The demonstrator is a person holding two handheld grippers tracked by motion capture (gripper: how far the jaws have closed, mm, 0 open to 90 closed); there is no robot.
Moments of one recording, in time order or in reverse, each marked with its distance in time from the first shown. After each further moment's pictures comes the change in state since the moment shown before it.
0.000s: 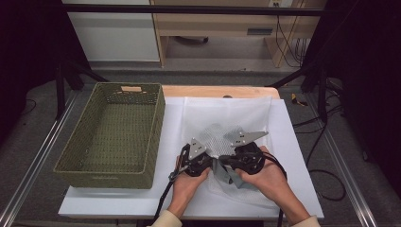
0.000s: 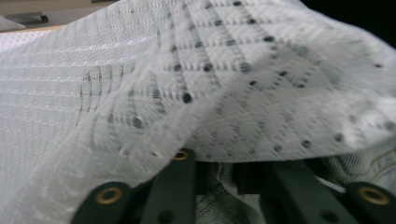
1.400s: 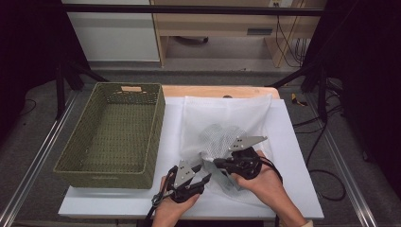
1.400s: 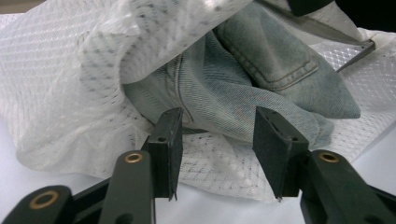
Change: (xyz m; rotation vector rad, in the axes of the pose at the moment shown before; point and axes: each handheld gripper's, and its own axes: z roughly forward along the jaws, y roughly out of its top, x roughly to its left) left arm -0.022 -0.030 -0.063 0.036 -0.025 0.073; right arm 0.017 -0.001 0.001 -0.060 0.051 -0.004
